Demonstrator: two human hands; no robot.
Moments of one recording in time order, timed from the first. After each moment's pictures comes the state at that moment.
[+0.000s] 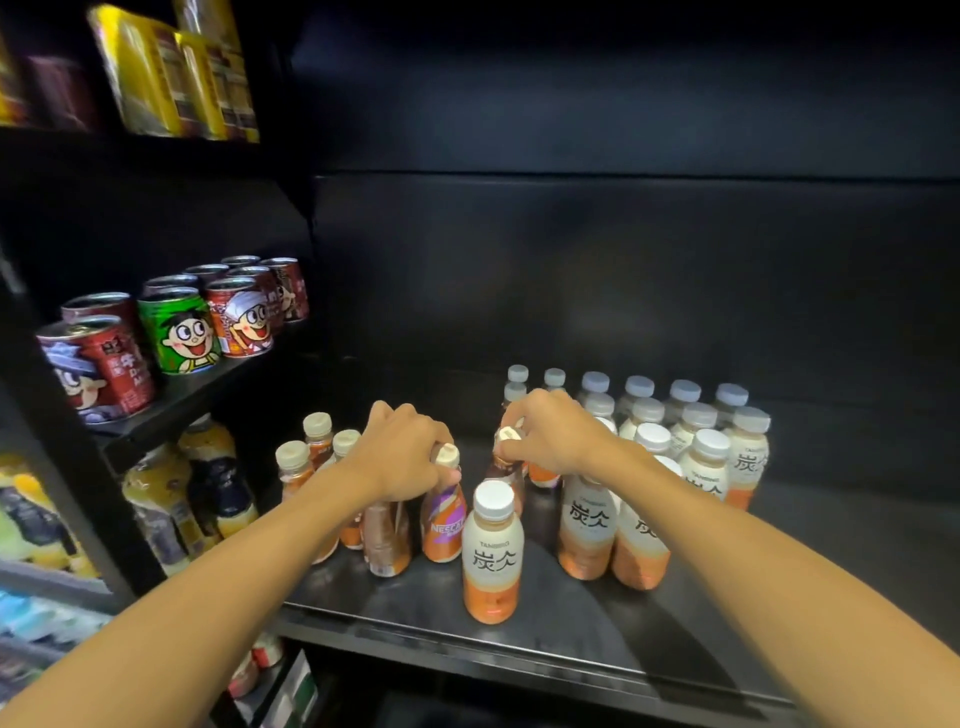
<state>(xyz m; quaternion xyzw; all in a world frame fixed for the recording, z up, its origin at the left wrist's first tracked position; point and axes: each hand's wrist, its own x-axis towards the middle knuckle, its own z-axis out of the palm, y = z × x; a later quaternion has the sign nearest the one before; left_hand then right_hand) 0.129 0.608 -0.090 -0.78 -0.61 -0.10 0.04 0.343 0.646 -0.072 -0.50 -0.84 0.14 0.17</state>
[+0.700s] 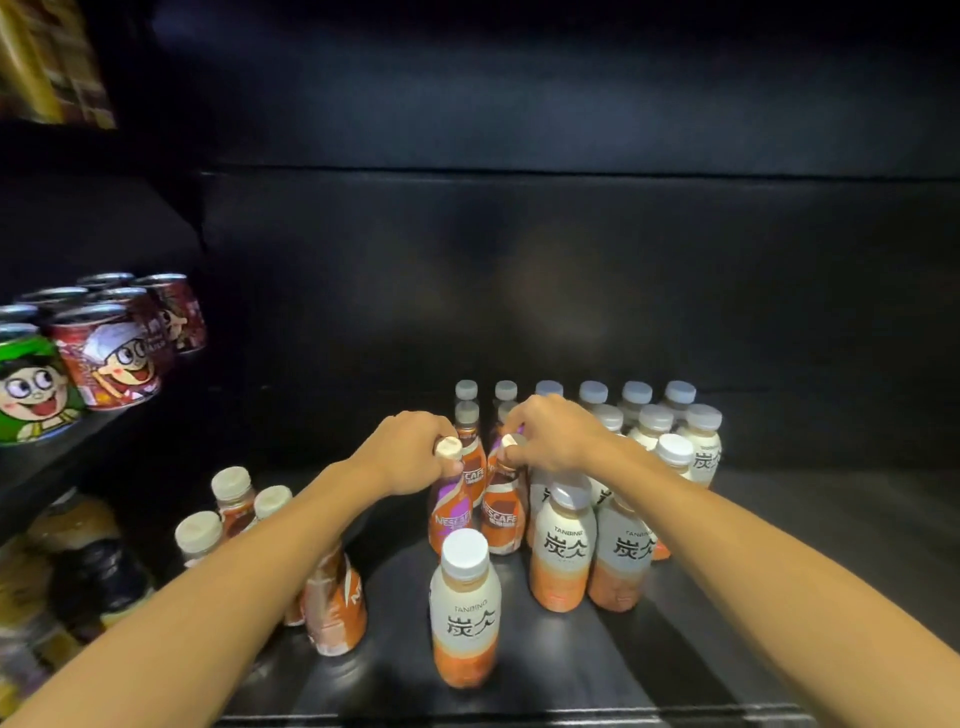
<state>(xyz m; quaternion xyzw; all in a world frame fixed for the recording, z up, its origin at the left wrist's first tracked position) 0.166 0.695 -0.090 -0.81 -0.55 -0.14 -0.16 0.377 0.695 -0.078 -0.59 -0.80 0.08 0.11</state>
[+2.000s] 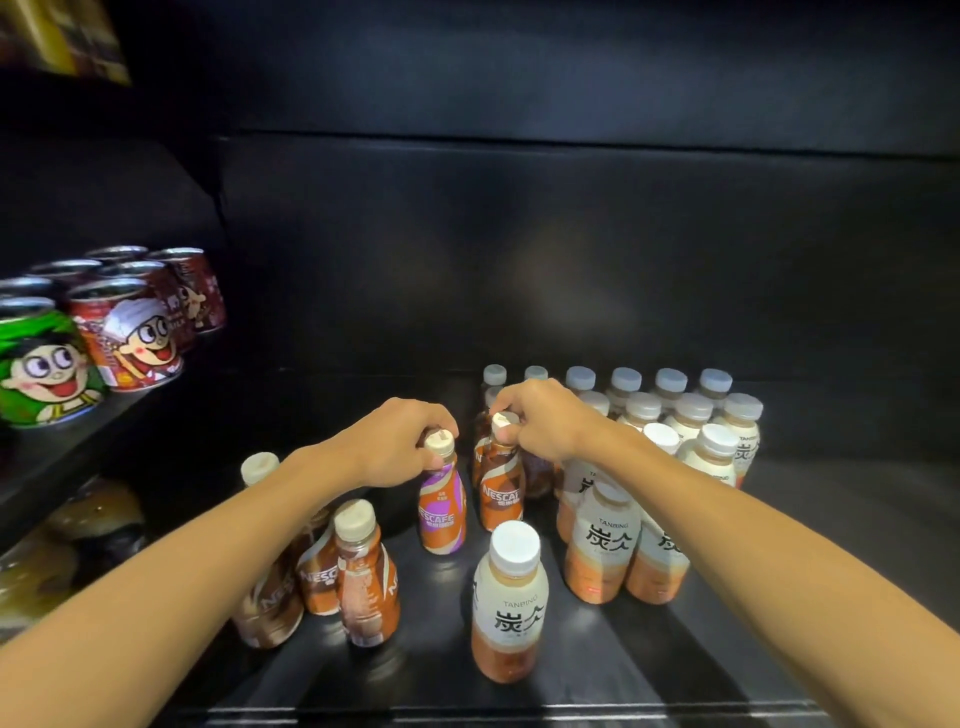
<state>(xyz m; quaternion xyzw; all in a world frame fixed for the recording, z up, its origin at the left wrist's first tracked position) 0.109 0.701 -0.100 -0.83 -0.51 -0.14 -0.16 0.335 0.714 -0.088 -0.55 -0.82 0.12 0.14</state>
